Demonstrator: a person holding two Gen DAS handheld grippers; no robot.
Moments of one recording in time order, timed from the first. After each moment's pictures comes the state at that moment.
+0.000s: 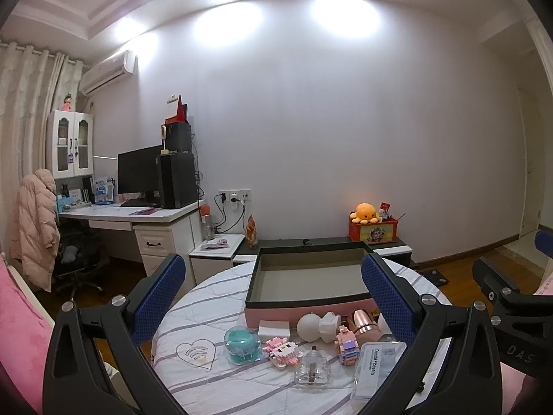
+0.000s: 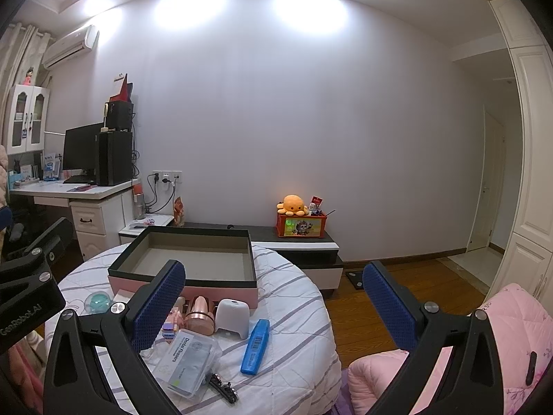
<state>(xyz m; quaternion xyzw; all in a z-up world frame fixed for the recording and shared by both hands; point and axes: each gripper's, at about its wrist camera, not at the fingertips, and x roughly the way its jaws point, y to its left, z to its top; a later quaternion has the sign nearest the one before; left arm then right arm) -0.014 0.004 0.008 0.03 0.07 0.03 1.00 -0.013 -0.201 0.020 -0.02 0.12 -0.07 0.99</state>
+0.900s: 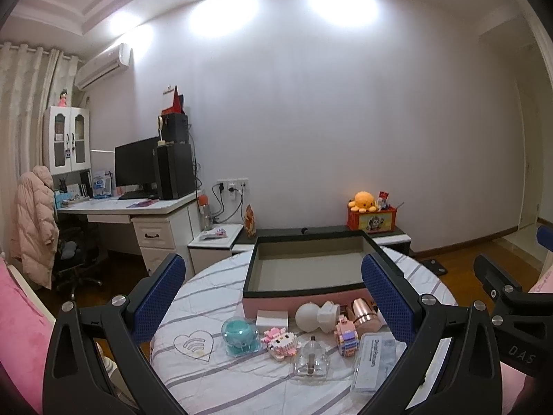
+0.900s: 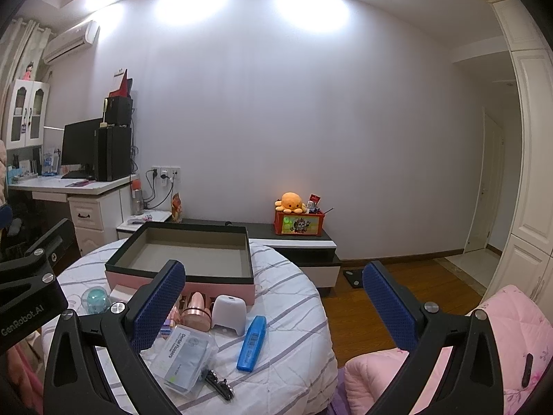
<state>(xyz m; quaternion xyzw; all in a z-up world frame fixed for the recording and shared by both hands) -0.009 0.002 0.003 0.03 0.10 0.03 0.99 -0.013 -0.202 0.014 -0.02 0.13 -0.07 0.99</state>
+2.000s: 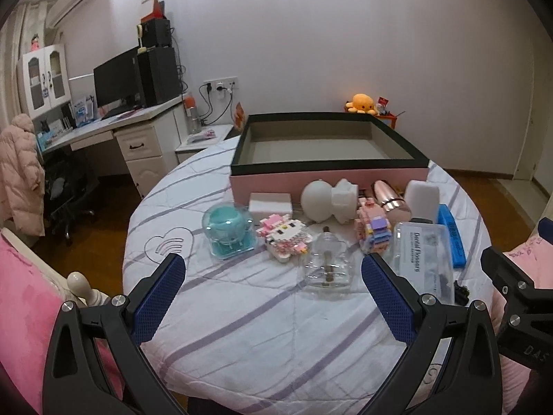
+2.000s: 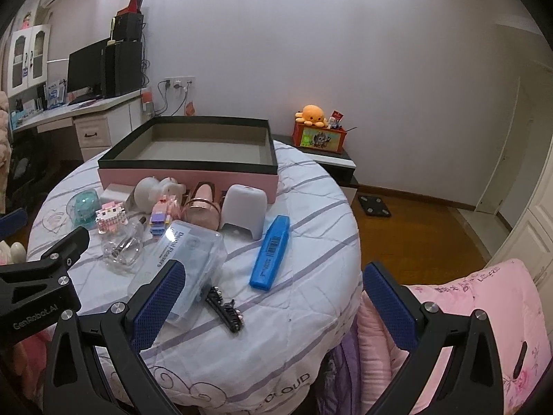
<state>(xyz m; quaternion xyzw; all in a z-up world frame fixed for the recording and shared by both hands) 0.043 0.020 -0.087 0.02 0.30 0.01 0.95 0.030 -0.187 -0.058 -0.05 0.31 -0.04 0.95</state>
